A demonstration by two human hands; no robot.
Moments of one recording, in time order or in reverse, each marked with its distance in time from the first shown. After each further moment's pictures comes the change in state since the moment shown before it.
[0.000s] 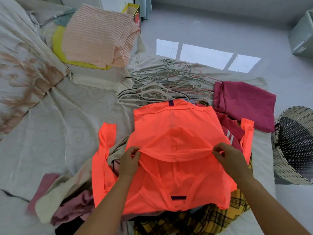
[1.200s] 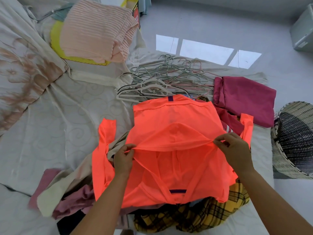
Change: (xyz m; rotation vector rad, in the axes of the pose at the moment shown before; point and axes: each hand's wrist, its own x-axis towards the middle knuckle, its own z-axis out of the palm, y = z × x) left_hand -0.006 -0.013 -0.006 -0.156 0.130 -0.036; right_hand 0.002 -0.002 -0.008 0.122 0.261 -0.129
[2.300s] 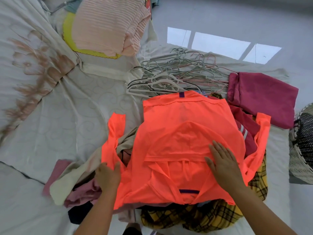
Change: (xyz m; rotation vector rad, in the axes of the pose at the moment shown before) left_hand -0.005 -0.060 -0.065 0.560 0.290 -0.318; right_hand -0.047 -0.001 0.054 -0.335 -0.408 -0.060
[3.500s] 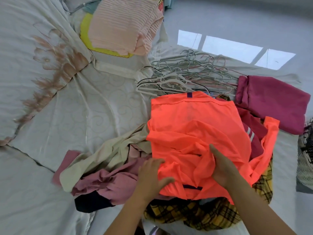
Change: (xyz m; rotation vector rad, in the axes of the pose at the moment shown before) left_hand -0.100 0.035 0.004 0.162 -0.421 0.799; right_hand 0.013 -0.035 -0.008 1.725 -0.327 0.732
